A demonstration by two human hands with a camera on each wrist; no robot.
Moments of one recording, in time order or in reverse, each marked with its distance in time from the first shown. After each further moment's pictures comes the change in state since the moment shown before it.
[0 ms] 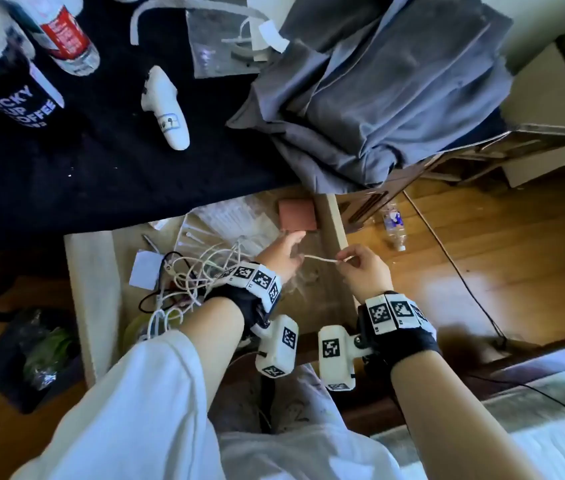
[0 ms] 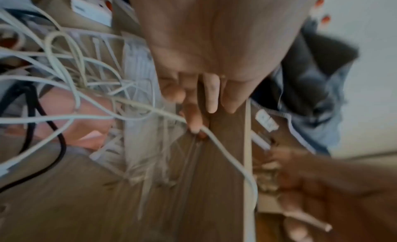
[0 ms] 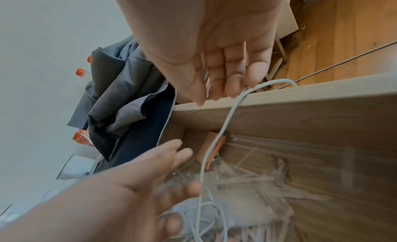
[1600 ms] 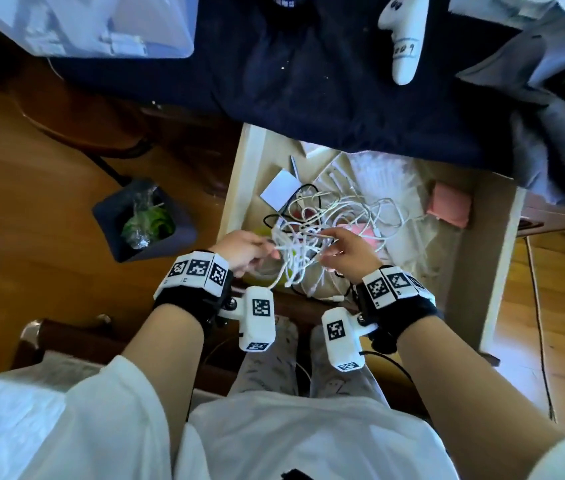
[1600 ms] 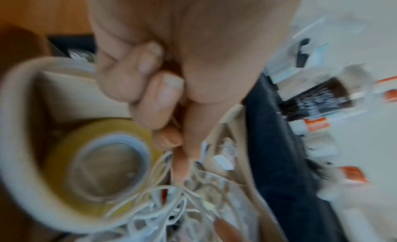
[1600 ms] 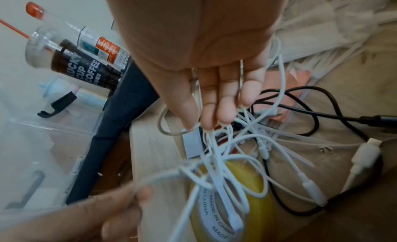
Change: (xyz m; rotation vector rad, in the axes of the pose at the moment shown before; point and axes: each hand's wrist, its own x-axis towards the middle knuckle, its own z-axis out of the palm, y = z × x) left_hand -0.174 -0.173 -0.112 -0.515 0.108 -0.515; right_hand -0.047 -0.062 0.187 -0.258 -0.697 -0.278
